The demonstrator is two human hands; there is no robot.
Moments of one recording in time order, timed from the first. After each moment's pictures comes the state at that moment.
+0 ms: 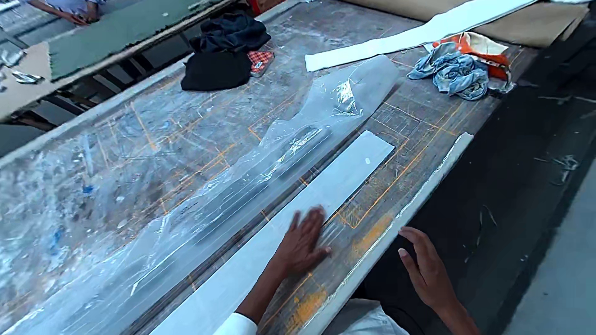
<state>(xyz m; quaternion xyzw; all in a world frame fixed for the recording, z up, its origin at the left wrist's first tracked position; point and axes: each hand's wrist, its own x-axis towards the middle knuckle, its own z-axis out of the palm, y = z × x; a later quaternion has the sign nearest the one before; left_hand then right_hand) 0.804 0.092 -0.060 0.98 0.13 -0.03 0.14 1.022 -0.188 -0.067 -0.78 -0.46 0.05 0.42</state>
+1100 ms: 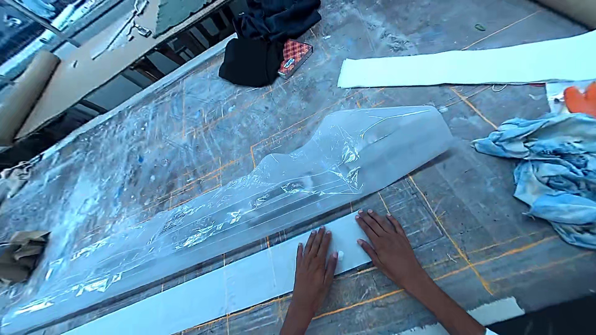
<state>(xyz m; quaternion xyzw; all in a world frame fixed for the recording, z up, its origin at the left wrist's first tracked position) 1.083 0.074 -0.041 0.82 0.55 0.07 0.16 1.315 0.065 -0.084 -0.63 -0.74 0.13 0.18</state>
